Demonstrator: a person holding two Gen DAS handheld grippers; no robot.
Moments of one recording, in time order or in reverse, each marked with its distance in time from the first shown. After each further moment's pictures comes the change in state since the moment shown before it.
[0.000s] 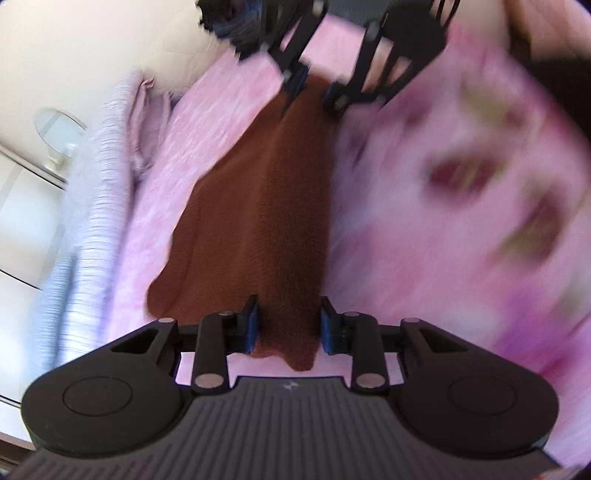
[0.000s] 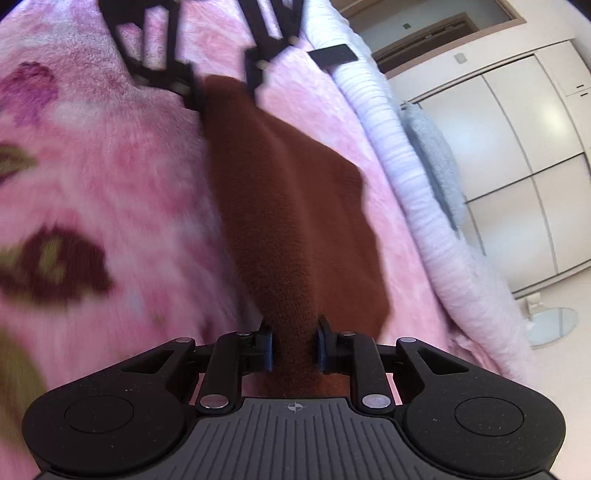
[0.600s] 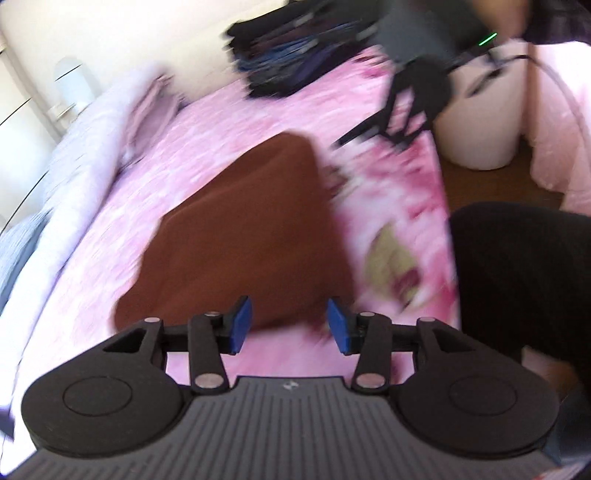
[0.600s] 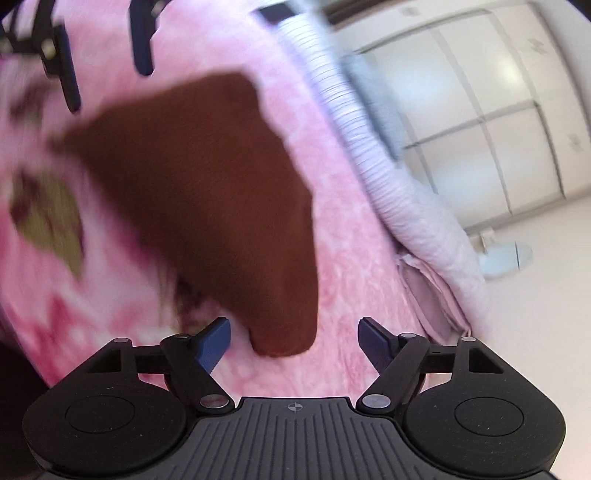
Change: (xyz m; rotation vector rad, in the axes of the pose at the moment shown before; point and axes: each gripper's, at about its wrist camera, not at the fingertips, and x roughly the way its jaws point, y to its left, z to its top) left arm -0.055 -0.046 0.046 -0.287 -0.033 -0.031; right arm -0.083 -0.008 -0.053 0.174 0.120 -0.140
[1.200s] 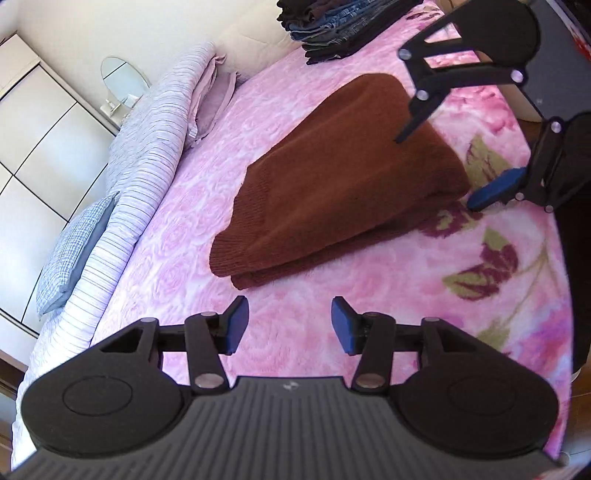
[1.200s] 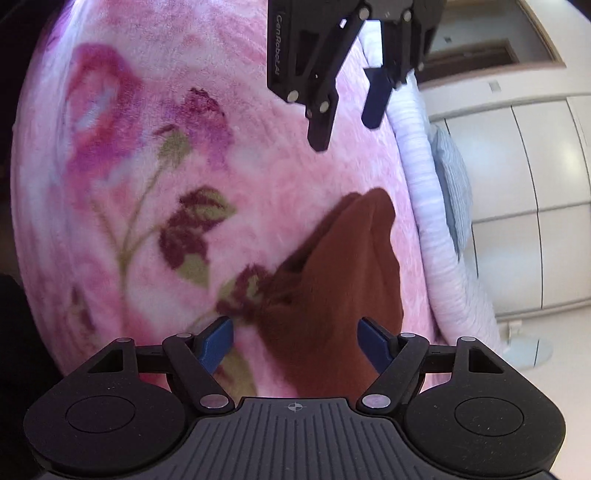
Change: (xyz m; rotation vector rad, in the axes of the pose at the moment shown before) left arm -0.005 0.036 -0.047 0.082 0.058 0.196; right arm -0.003 0.121 0.080 -0.349 -0.085 0.106
